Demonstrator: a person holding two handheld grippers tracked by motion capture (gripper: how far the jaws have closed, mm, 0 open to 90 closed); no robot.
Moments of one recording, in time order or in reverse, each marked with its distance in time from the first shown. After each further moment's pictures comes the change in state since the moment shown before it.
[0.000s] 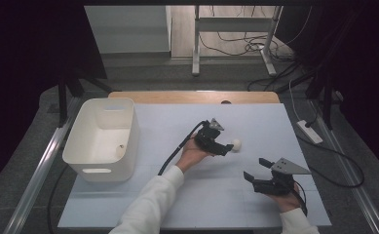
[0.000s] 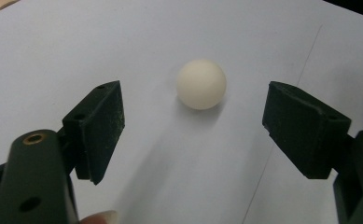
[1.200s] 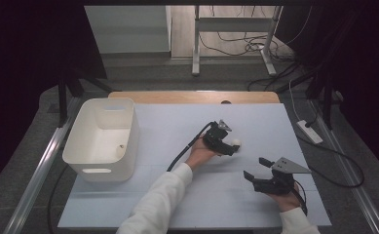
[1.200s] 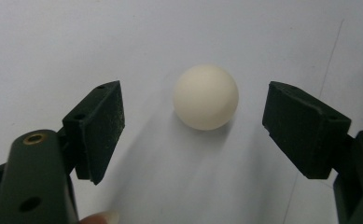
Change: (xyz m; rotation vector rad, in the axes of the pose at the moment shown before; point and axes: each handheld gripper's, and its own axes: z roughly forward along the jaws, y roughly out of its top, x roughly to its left) left arm 0.002 0.004 0.041 0.027 -0.019 0.001; right arm -0.002 0.000 0.001 -0.007 0.005 0.008
